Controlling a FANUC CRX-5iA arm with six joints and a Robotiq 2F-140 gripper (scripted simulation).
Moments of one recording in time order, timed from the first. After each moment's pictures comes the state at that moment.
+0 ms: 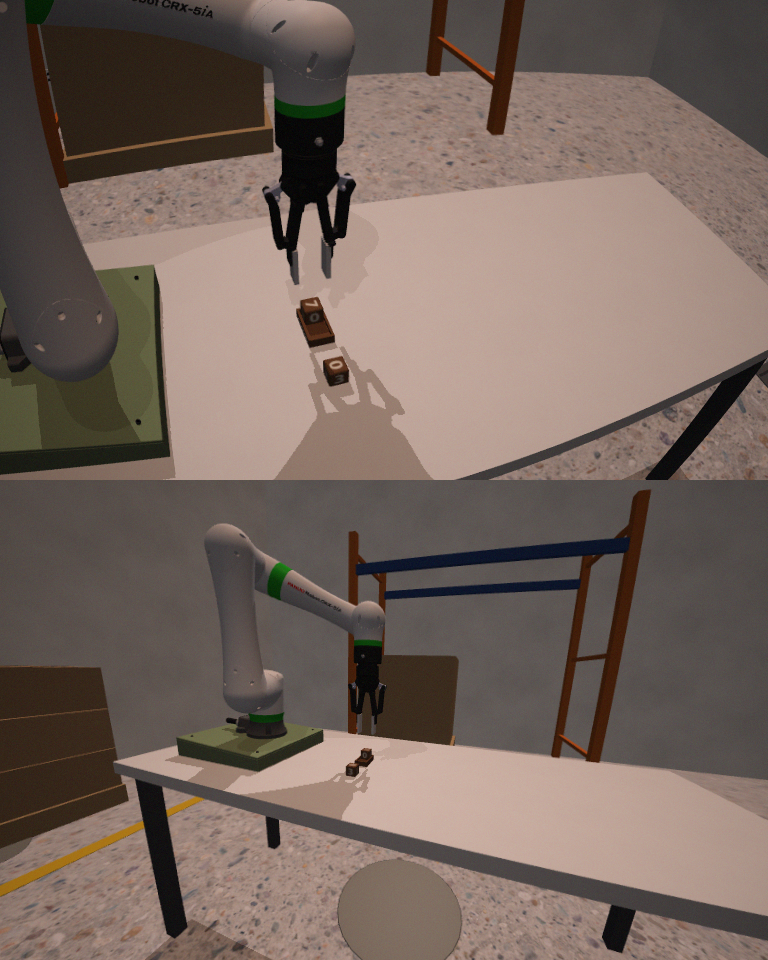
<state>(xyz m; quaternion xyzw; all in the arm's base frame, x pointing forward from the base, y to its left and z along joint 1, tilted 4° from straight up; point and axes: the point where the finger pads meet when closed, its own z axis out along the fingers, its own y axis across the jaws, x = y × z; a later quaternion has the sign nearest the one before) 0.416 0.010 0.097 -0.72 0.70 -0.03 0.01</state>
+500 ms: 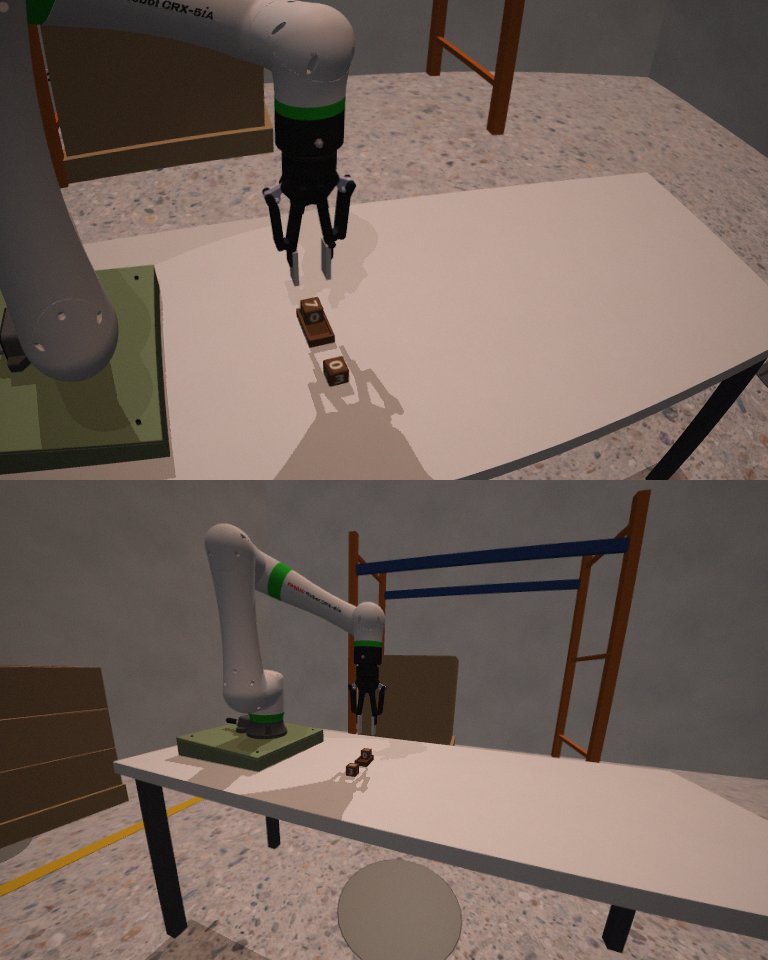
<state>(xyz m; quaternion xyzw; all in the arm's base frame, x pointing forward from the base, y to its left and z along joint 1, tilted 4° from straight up) 0.416 0.010 0.095 -0.72 0.70 -0.03 0.01</state>
